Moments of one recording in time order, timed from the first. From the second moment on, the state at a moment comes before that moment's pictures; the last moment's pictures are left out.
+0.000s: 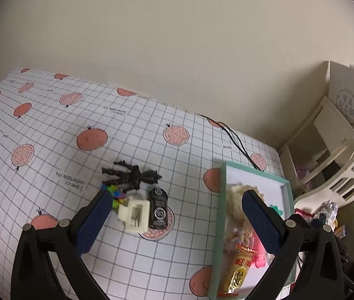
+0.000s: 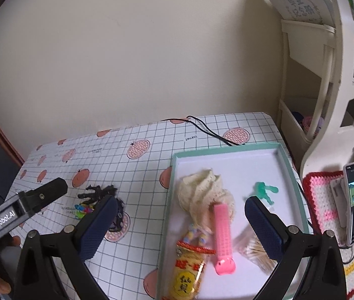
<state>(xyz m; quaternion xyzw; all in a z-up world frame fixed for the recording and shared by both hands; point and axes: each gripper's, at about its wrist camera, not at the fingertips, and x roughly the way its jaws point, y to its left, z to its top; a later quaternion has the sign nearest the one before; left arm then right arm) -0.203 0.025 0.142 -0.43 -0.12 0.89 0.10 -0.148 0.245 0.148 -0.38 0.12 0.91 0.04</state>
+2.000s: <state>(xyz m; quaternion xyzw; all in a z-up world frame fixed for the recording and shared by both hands) -0.272 -0.045 0.017 -0.55 -0.14 0.82 0.04 -0.242 0.120 0.022 -0.50 0.04 0.86 -0.04</state>
